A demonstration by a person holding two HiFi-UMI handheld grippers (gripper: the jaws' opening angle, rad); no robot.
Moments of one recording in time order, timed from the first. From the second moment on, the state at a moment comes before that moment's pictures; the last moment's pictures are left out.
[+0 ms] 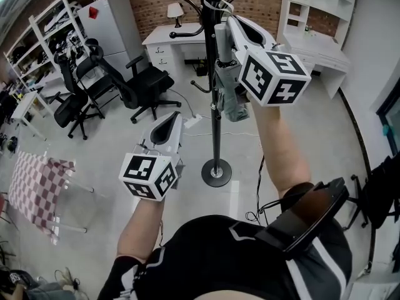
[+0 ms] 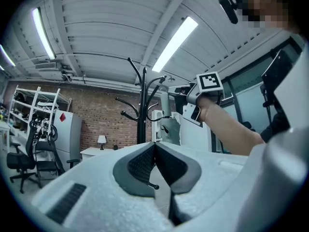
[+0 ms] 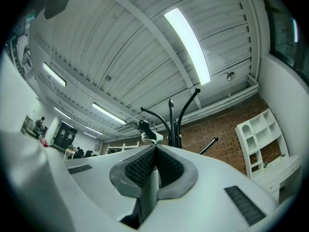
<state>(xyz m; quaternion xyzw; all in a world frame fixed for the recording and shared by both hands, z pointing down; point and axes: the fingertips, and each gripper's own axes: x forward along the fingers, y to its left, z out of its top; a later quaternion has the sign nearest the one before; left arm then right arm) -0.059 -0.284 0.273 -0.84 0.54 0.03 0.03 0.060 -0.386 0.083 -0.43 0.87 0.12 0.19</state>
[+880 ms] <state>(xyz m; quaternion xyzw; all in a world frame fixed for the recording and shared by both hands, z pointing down) -0.108 -0.231 0.280 -0.87 0.49 0.04 0.00 0.051 -0.317 0.080 -0.49 0.84 0.13 0.19</state>
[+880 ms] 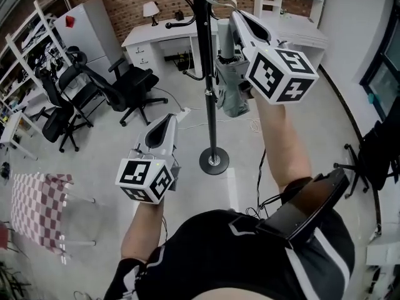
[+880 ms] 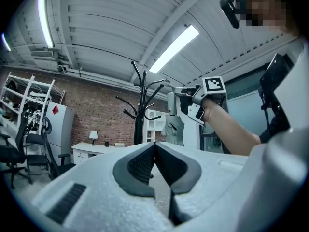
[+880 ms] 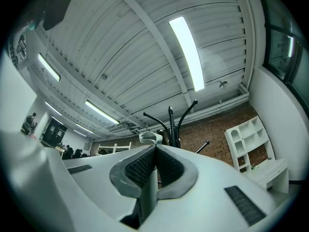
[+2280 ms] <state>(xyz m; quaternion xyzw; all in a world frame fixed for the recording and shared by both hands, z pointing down) -0.126 -0.190 0.317 -0.89 0.45 0.04 -0.01 0.030 -0.242 0.231 -0.52 0.85 0.05 0.09</state>
